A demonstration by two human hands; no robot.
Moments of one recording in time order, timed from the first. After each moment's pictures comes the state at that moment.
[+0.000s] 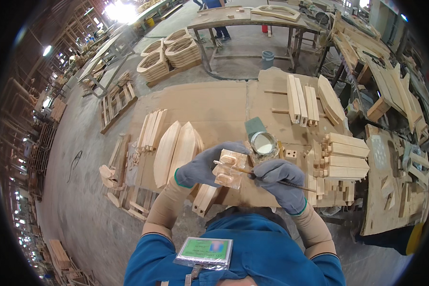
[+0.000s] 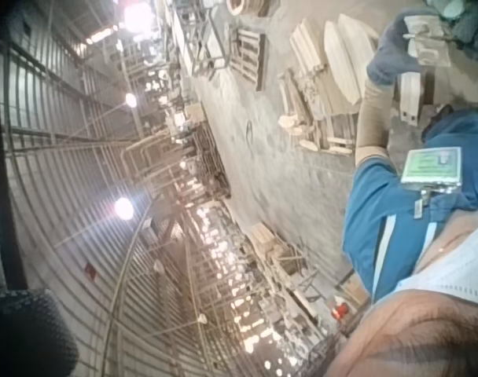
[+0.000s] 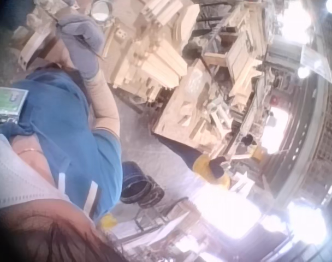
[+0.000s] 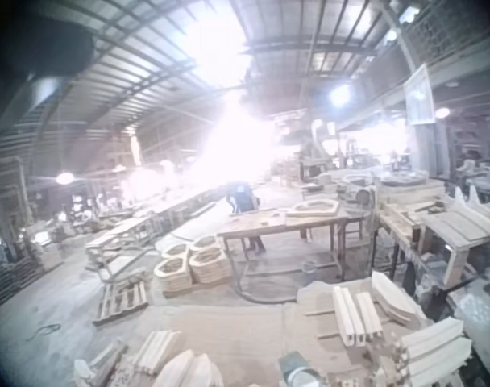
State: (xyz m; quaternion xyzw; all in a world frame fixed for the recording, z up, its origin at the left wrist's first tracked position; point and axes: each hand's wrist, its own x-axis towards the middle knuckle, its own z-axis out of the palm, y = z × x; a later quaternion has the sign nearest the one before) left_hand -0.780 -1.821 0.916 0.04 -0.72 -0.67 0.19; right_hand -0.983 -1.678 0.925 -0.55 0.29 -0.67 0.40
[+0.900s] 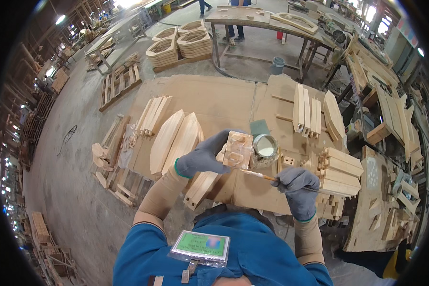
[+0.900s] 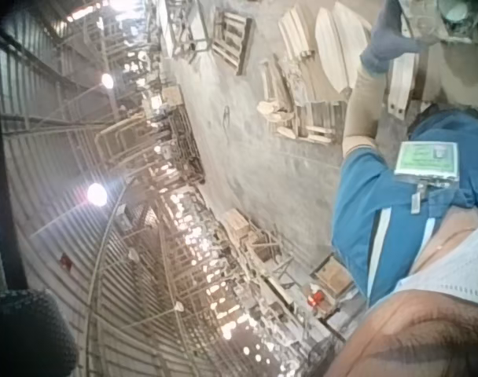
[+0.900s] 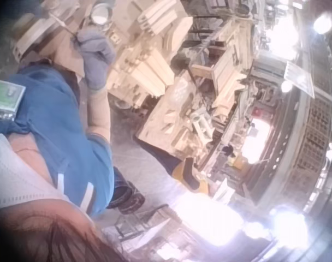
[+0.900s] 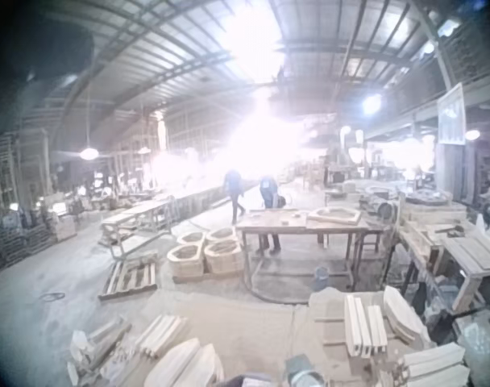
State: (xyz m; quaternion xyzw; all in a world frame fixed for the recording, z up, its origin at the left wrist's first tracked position) left_hand -0.767 -1.819 0.913 0.16 -0.69 -0.66 0.24; right_hand -0.995 -1.662 0.922 -0.45 0.29 -0.71 0.46
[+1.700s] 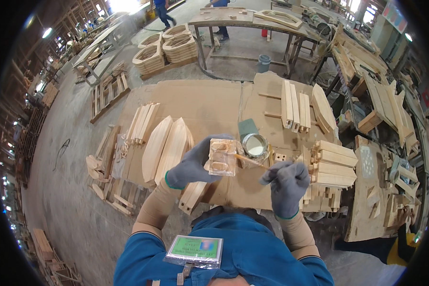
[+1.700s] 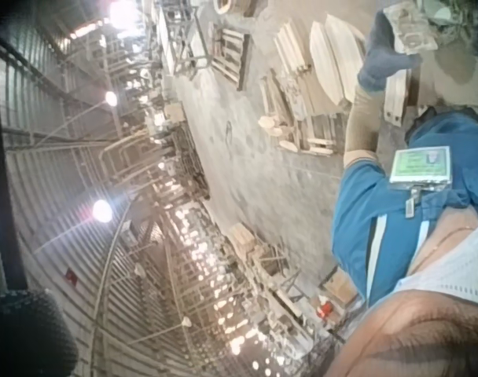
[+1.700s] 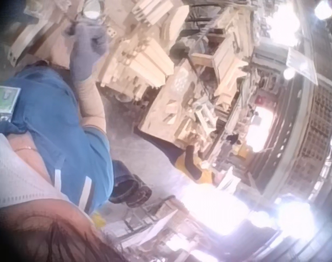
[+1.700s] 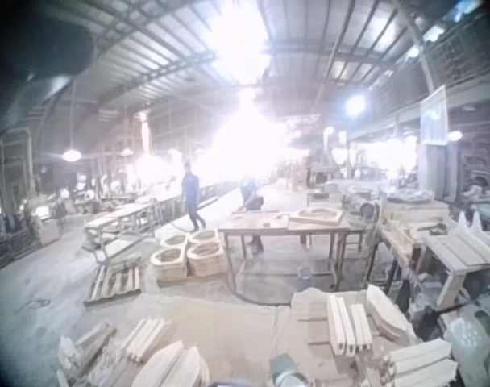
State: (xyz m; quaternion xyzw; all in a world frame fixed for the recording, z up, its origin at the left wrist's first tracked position) left_hand -0.772 -1.803 0.918 0.15 -0.69 -0.65 0.28; right_hand -0.975 -1.665 0.930 -0.36 0.31 -0.77 0.42
